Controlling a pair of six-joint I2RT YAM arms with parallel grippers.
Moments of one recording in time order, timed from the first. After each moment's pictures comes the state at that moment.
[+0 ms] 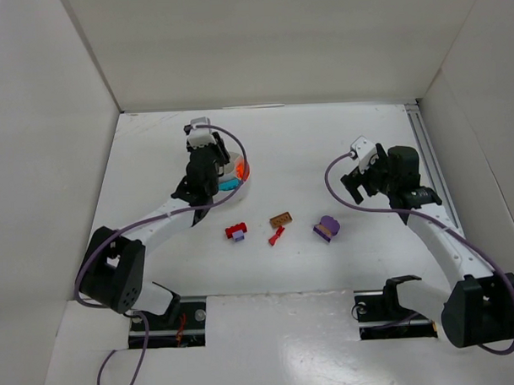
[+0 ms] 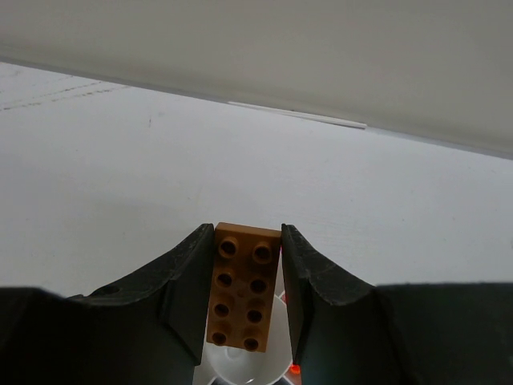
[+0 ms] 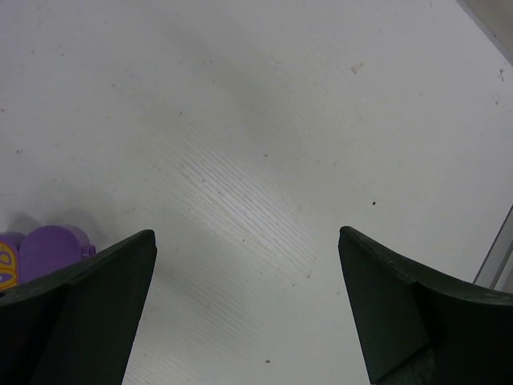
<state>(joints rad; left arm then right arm) -0.50 1.42 0.81 0.52 -0.51 -0.27 0.10 1.09 0.77 -0.25 -0.30 -0.55</state>
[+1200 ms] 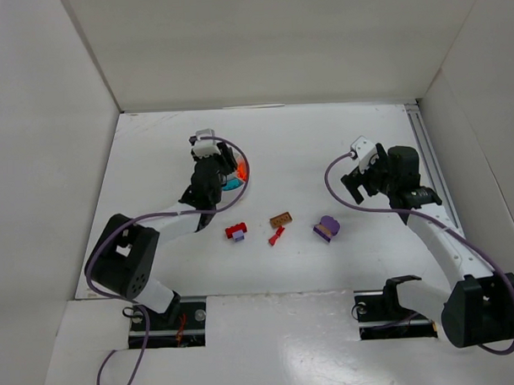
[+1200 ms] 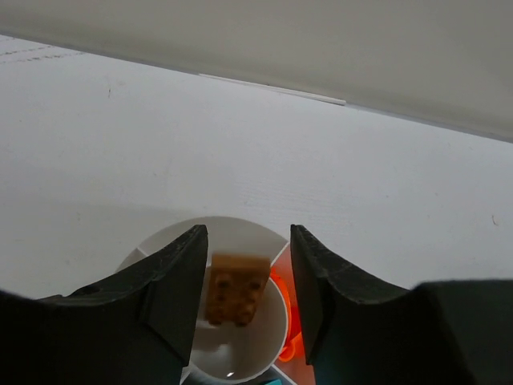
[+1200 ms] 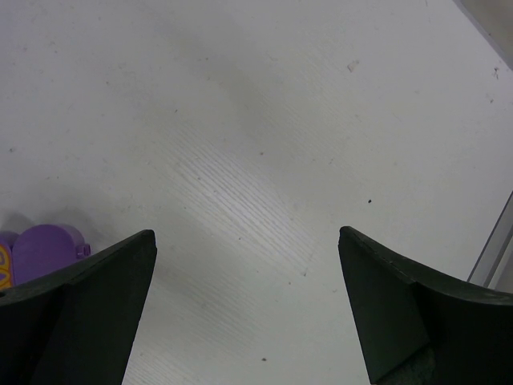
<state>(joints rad) -0.50 1.51 0.70 0.74 -0.44 -0.33 0.10 1.09 0.77 -0.25 -0.28 -0.55</state>
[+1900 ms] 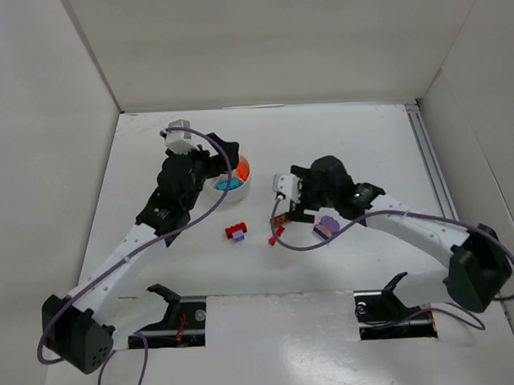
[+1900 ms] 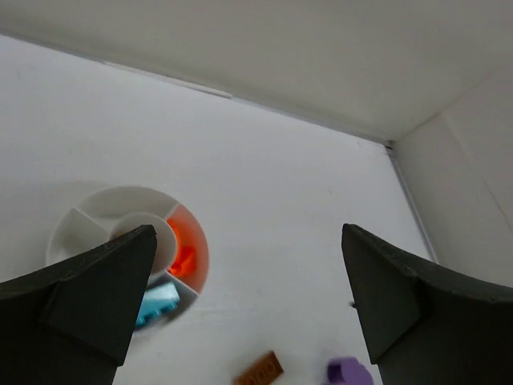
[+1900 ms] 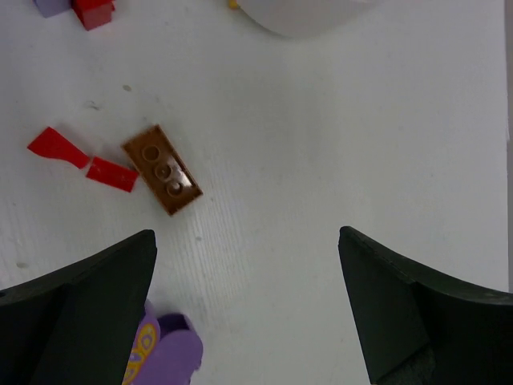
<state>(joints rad) -0.52 1.06 0.85 0.13 -0.27 -0.55 0.64 1.27 0.89 -0.27 -0.24 -0.77</state>
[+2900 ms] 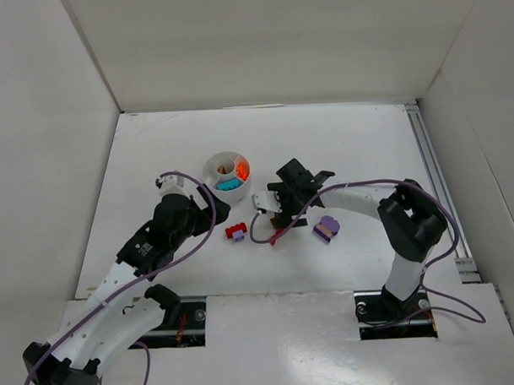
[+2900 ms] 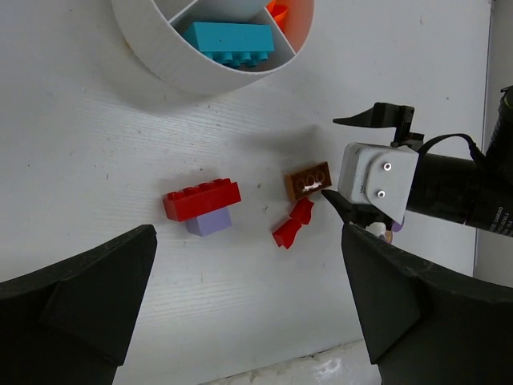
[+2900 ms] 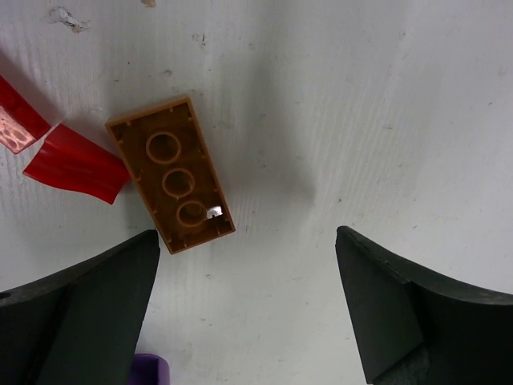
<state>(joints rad) -0.58 0.70 0.66 -0.53 -0.18 -0.85 0.72 1.79 1.14 -0.45 -0.17 -1.02</state>
